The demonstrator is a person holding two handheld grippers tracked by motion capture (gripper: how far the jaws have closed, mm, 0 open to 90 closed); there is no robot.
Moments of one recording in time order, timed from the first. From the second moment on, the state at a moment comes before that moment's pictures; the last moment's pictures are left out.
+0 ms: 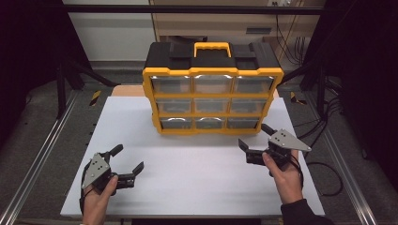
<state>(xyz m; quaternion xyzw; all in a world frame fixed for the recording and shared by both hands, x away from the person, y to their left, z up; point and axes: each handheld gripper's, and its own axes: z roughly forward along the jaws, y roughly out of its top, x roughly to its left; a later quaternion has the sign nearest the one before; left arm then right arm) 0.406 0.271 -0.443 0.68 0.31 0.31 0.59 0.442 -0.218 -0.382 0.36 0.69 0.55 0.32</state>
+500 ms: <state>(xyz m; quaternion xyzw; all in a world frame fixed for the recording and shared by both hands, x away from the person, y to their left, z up) 0.406 0.271 -0.443 0.68 0.31 0.31 0.59 0.434 -0.236 -0.382 0.37 0.68 0.54 0.33</state>
